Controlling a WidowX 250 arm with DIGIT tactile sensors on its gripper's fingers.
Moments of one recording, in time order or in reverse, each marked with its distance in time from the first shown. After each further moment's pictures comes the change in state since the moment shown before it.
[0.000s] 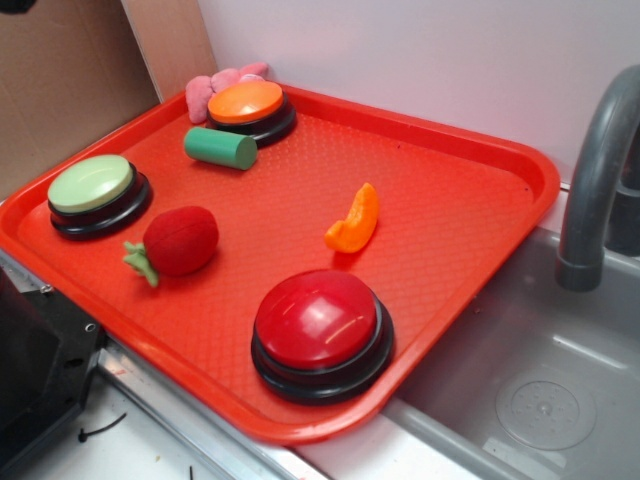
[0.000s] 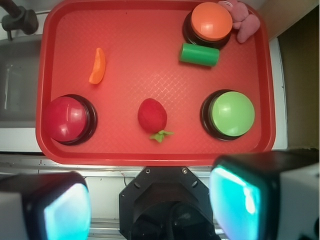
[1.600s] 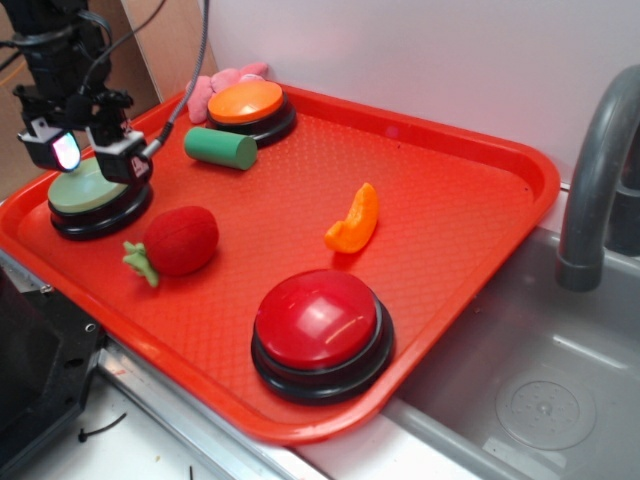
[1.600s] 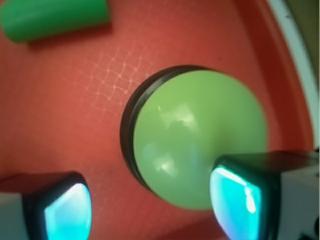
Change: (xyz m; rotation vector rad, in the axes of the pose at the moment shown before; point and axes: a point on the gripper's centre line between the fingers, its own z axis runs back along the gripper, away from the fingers) arm 0.032 0.112 -0.177 0.055 0.124 0.364
